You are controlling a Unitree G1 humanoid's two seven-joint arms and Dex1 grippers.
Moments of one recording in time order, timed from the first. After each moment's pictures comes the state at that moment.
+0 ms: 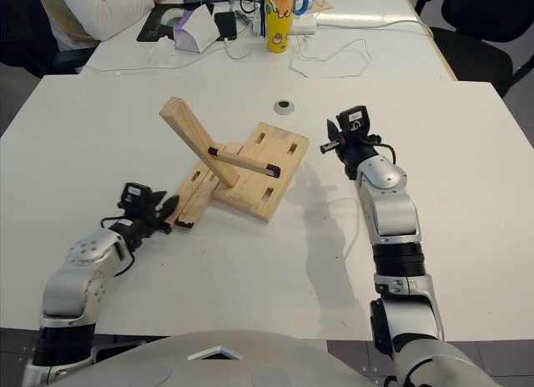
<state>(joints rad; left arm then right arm) 0.14 0.38 0.02 -0.32 -0.19 0.58 -0.38 -0.36 -0.32 -0.02 0.07 0.06 0.40 0.29</state>
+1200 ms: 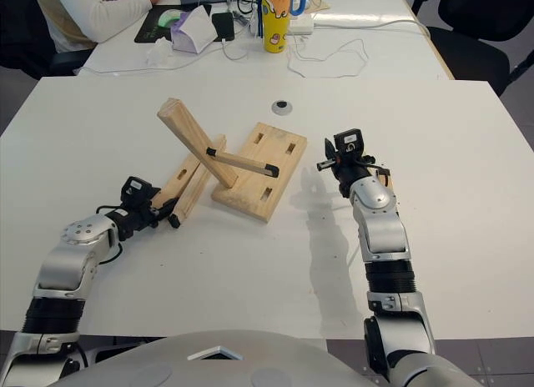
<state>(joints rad) 0.01 0.51 0.02 -0.09 -0.16 0.54 -0.50 -0.25 -0.28 -0.02 0.04 0.05 0.34 0.24</state>
